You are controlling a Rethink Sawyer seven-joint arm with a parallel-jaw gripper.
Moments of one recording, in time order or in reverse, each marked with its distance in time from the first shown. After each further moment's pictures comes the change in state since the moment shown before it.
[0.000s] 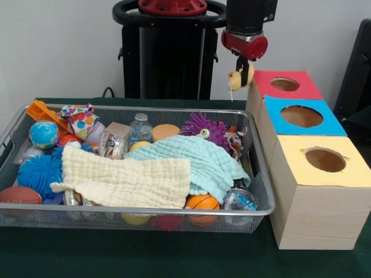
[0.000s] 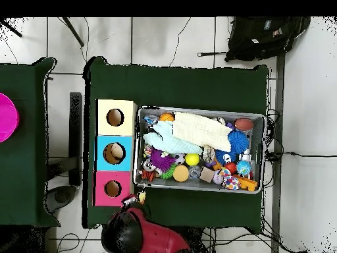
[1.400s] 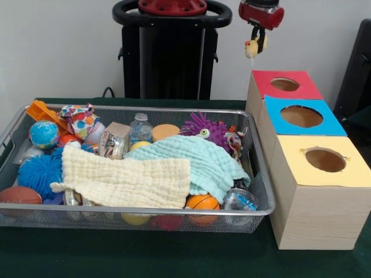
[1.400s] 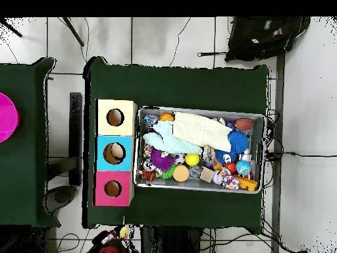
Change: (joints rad) arm 0.253 -0.134 -0.073 0.141 -0.016 0.078 0.000
